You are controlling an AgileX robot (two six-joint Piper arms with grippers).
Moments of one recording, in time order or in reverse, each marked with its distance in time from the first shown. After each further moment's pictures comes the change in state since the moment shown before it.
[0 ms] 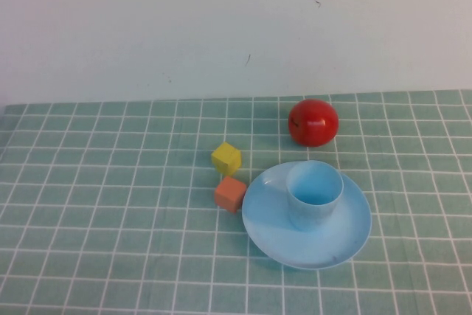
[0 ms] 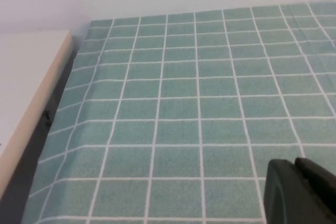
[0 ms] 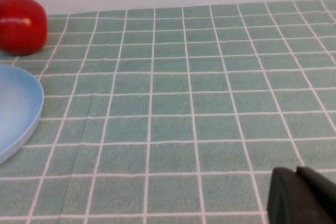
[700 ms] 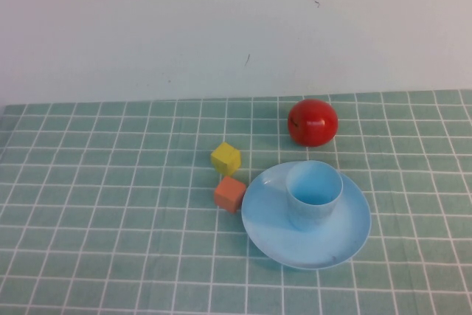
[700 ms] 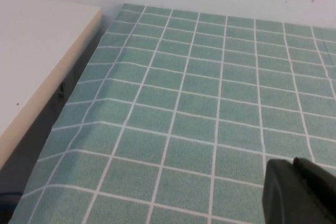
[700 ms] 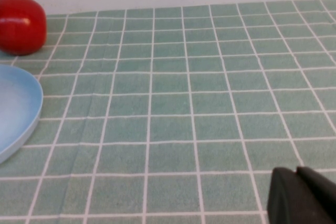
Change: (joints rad) right arm 0.000 0.000 0.000 0.000 0.000 0.000; left arm 0.068 0.000 0.000 0.044 0.006 -0.196
